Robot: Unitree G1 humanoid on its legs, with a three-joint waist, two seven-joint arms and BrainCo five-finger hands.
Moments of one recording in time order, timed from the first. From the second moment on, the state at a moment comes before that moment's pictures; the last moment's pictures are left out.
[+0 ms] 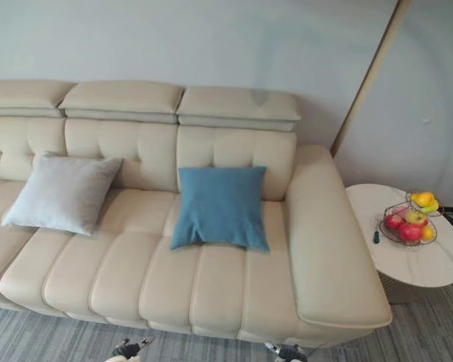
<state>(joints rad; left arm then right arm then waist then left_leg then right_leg) 0.09 -0.01 0.33 1.01 -0.02 0.02 0.13 0.08 0.03 -0.45 1.01 0.04 0.03 -0.13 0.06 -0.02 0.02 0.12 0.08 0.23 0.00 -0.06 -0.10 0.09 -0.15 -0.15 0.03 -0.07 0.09</state>
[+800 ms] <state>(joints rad) 0.06 -0.01 0.34 1.01 -0.08 0.04 0.08 0.04 0.00 -0.36 0.99 0.08 0.07 -0.08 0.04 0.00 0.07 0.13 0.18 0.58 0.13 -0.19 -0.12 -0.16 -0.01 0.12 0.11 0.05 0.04</state>
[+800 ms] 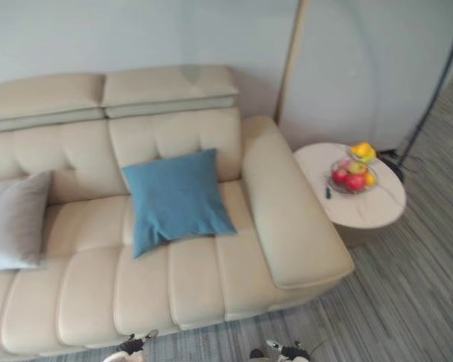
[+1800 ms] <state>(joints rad) 0.07 -0.02 0.35 0.97 -0.04 0.04 0.09 0.02 0.00 -0.35 1.00 0.03 0.07 -0.08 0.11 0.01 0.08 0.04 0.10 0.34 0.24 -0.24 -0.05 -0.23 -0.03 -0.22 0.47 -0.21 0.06</state>
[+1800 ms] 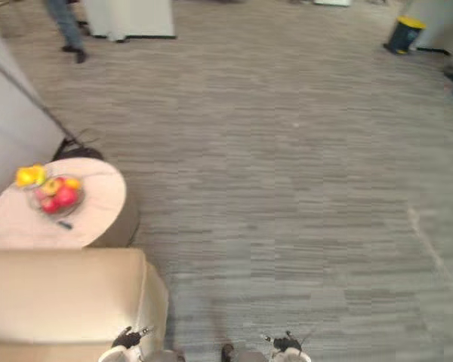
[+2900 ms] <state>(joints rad) 0.02 -0.01 0.25 0.99 -0.03 0.06 0.09 0.01 0.03 -0.52 0.97 0.12 0.07 -0.10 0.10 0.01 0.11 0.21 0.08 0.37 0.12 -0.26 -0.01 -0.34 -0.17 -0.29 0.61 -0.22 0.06</state>
